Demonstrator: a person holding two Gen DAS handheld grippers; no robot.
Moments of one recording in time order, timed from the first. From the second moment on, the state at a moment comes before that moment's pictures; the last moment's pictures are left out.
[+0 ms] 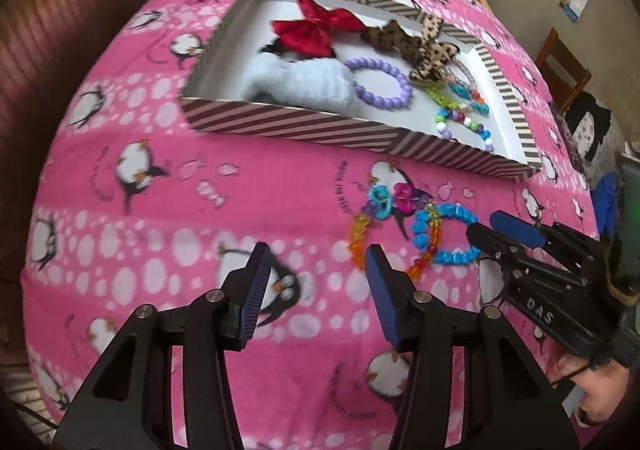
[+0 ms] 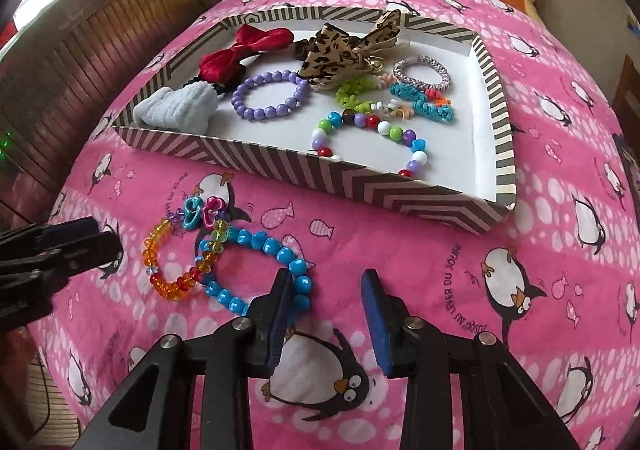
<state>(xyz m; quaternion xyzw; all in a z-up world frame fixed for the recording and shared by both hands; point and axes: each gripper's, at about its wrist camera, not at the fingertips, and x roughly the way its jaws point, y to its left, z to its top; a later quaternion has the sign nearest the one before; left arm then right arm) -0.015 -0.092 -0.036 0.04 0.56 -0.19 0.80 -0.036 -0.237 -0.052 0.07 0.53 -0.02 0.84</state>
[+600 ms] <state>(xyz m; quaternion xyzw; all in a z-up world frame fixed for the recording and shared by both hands) -0.003 -0.105 -0.051 0.04 0.56 -0.21 0.80 -0.043 -0.239 -0.041 0.07 0.51 0.01 0.86</state>
